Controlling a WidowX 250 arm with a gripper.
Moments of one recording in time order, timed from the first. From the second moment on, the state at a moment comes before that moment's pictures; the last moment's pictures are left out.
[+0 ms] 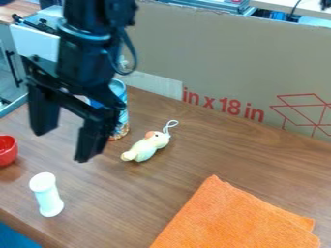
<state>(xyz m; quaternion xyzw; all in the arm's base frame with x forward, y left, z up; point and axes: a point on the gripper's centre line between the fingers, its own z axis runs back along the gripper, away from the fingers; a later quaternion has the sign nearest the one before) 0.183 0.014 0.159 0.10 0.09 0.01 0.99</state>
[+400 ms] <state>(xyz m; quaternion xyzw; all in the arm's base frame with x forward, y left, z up) 0.176 0.035 0.146 0.11 0.10 0.06 0.99</state>
